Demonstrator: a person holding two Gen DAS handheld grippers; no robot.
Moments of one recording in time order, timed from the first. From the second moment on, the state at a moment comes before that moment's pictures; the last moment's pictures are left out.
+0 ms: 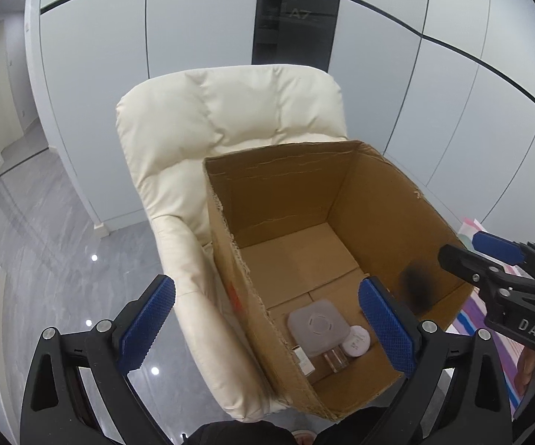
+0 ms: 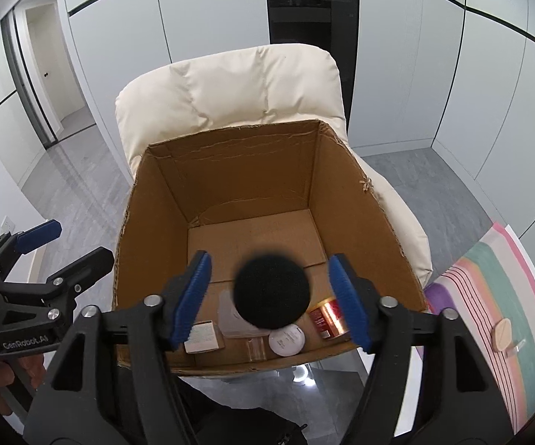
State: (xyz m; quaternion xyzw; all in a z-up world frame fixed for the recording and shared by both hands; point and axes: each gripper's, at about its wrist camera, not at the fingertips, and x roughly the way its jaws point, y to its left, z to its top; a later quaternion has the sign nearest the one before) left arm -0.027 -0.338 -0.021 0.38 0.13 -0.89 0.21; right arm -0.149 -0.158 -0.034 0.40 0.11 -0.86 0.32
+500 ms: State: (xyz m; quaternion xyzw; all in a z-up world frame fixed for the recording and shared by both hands) left arm -0.040 -0.318 -0.019 0.38 0.11 -0.89 0.21; right arm -0.155 -0.129 -0.031 0.40 0.09 -0.87 0.29
